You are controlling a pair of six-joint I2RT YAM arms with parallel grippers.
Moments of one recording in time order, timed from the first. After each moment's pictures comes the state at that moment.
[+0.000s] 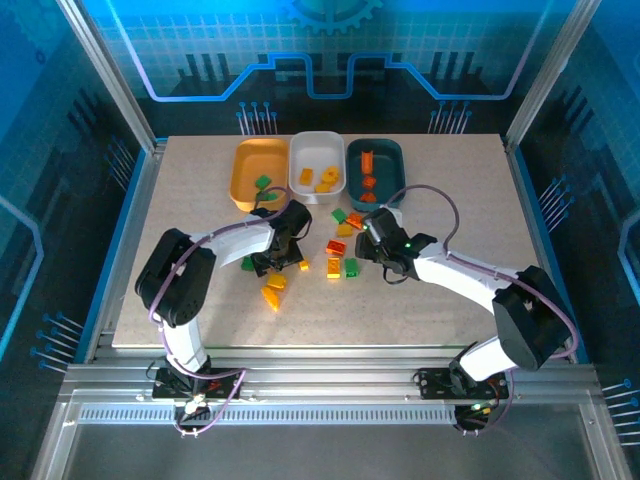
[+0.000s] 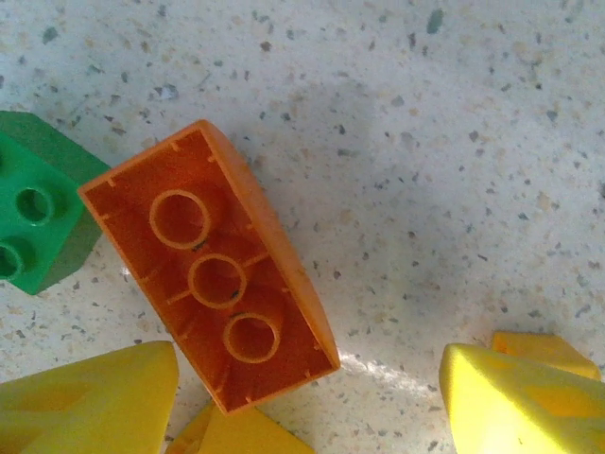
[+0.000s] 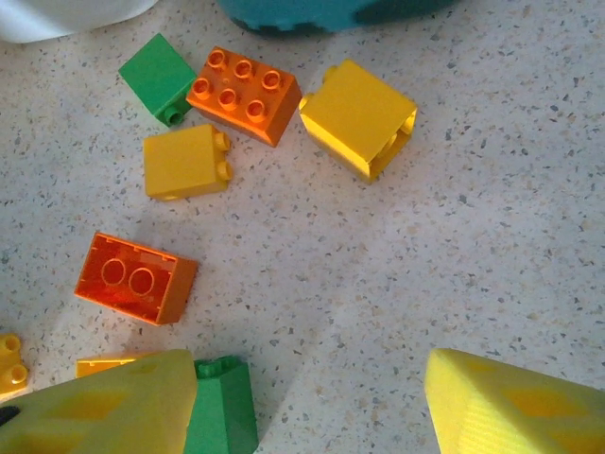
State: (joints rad) left arm -0.53 1.82 1.18 -0.81 -0.19 -1.03; right arm 0.63 1.48 0.90 -0.38 0.29 0.70
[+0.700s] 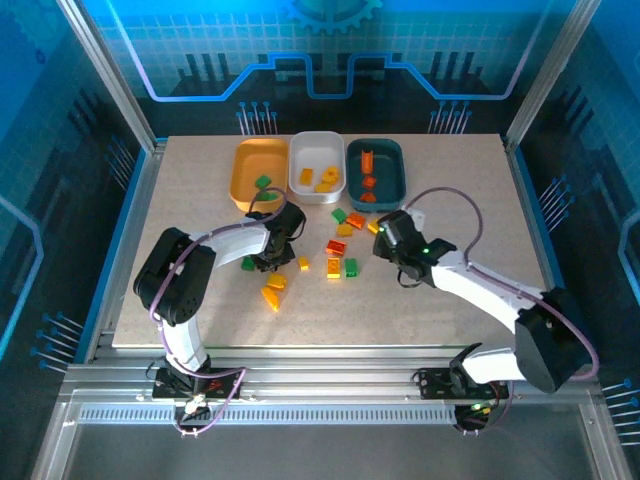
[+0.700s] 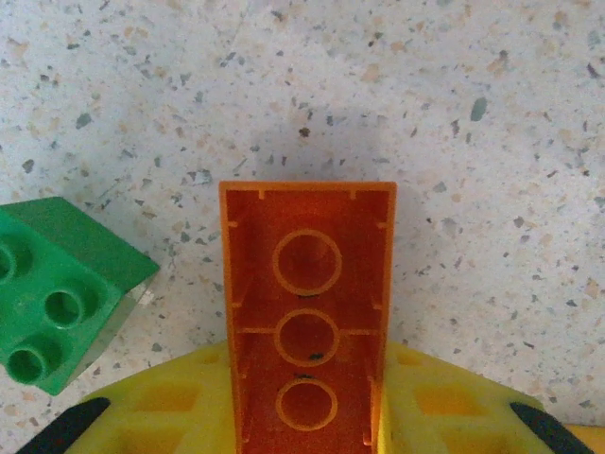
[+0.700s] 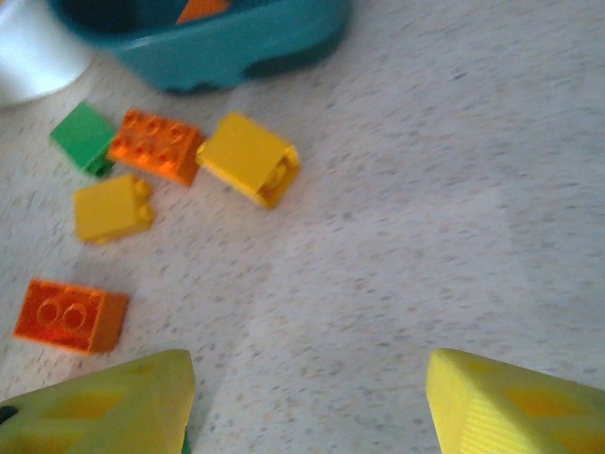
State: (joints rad) left arm -0.49 1.82 1.11 -0.70 -0.24 -0.97; right arm 0.55 1.31 0.82 -0.44 0.40 0.75
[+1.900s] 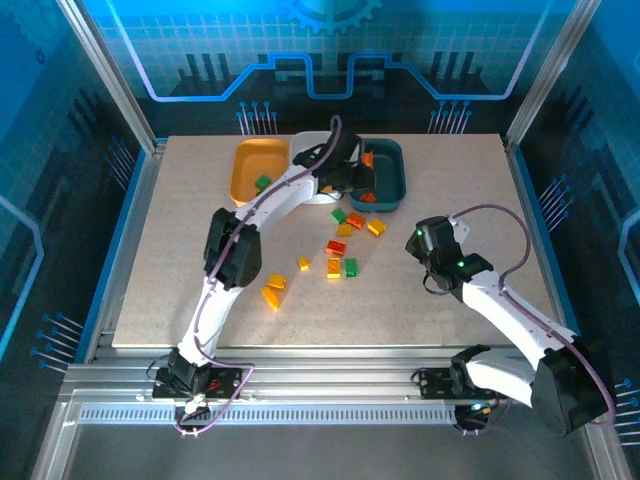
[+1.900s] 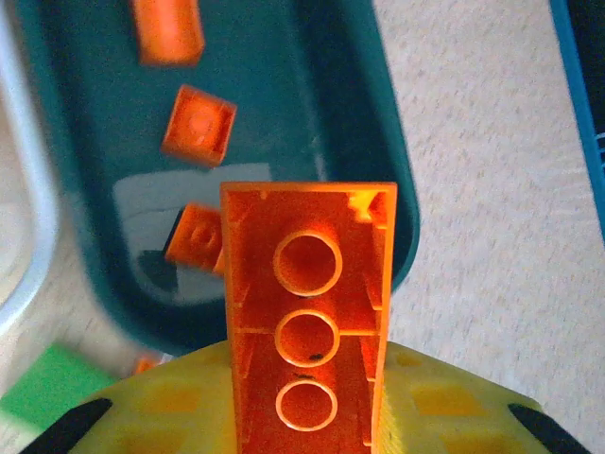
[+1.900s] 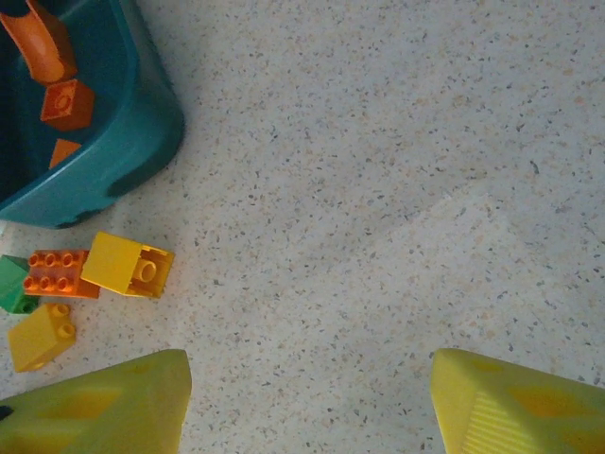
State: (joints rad) left arm -0.57 2.38 2.26 -0.69 0.20 -0.58; right arm 0.39 1.10 0.68 -0.45 0.39 0.88
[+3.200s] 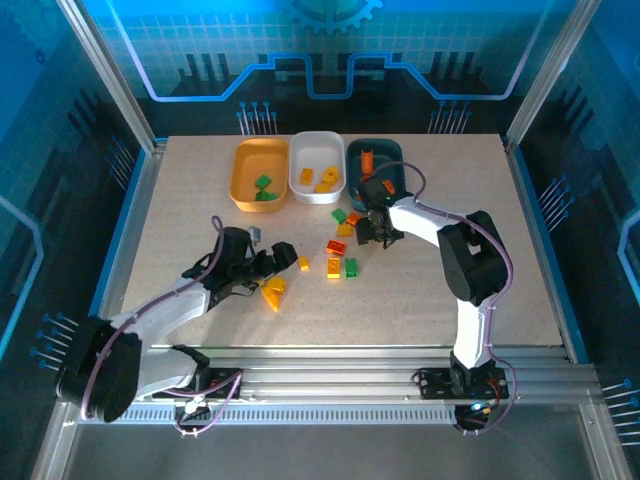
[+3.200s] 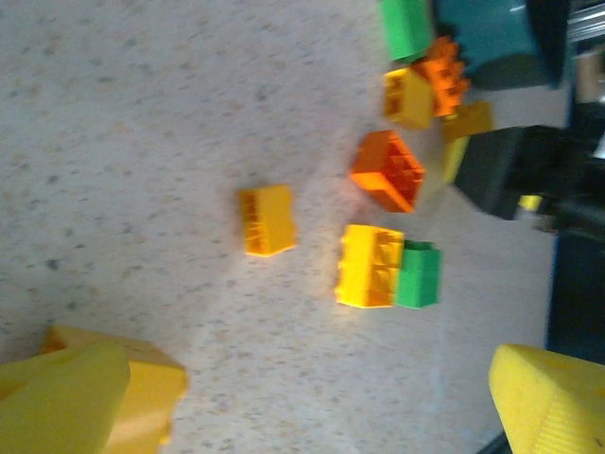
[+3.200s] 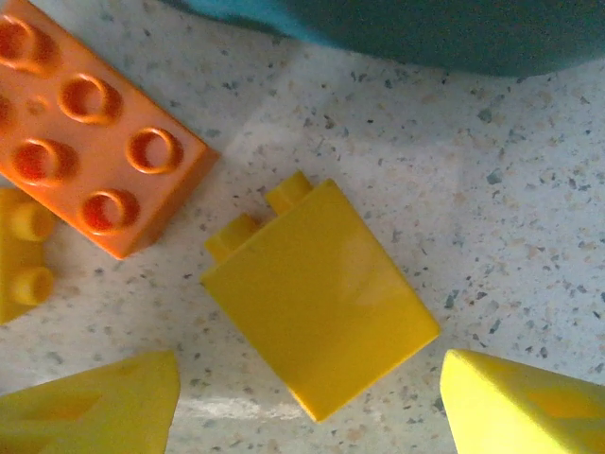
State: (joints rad) left arm -0.37 1.16 0.52 -0.06 0.33 -0.93; right arm 0.46 1.98 1.35 -0.65 0.20 0.29
